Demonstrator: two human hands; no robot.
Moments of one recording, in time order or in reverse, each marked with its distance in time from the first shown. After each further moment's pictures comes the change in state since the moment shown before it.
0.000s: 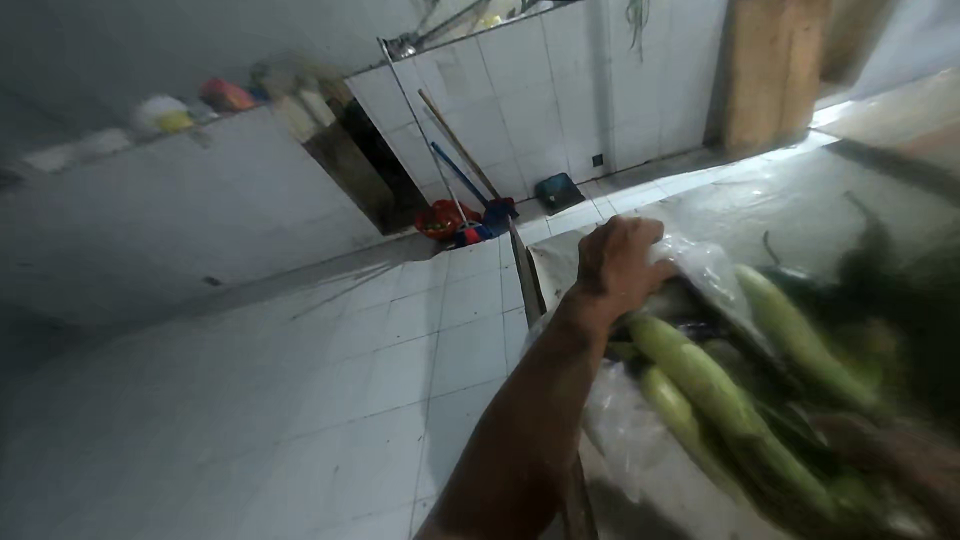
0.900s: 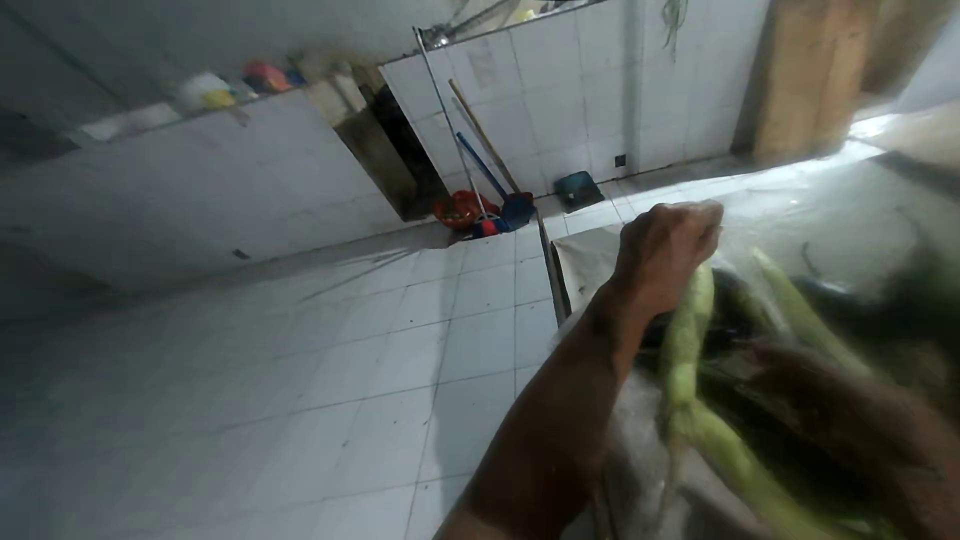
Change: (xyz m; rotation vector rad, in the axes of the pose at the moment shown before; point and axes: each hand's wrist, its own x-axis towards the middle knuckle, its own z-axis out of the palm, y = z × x) left_hand 0.002 -0.003 0.001 -0.184 0.242 0.201; right_hand 0.078 0.006 0.030 0.263 -0.016 -0.069
